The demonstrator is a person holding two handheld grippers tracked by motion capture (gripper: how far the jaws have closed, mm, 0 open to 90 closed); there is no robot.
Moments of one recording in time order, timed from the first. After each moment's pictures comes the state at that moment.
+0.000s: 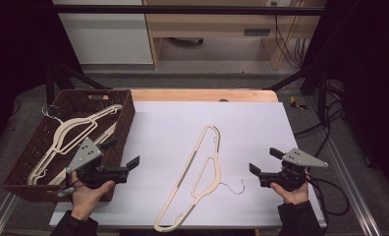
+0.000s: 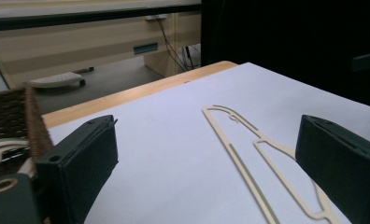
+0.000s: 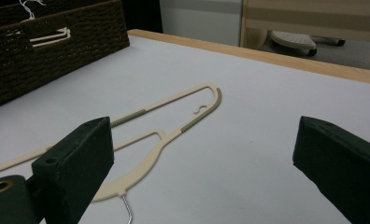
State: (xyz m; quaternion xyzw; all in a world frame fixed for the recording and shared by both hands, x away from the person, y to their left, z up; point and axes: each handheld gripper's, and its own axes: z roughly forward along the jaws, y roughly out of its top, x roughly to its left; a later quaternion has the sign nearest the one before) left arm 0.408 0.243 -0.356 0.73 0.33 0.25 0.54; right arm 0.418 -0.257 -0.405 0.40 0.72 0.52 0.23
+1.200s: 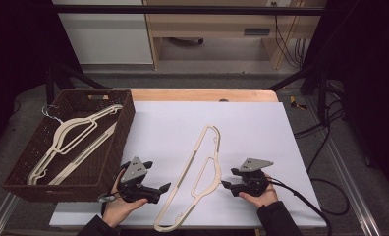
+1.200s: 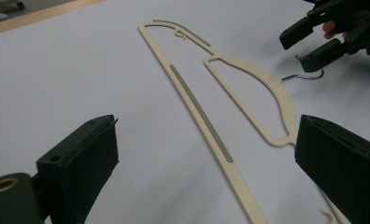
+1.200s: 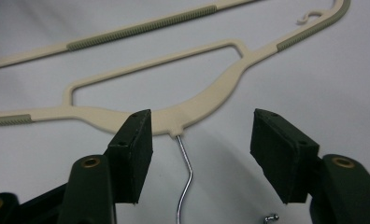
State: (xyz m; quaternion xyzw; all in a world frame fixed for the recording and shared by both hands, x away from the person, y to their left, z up) left arm 0.414 0.182 -0.428 0.82 0.30 0.16 0.47; right arm 0.438 -0.188 -0.470 0.34 0.84 0.41 0.12
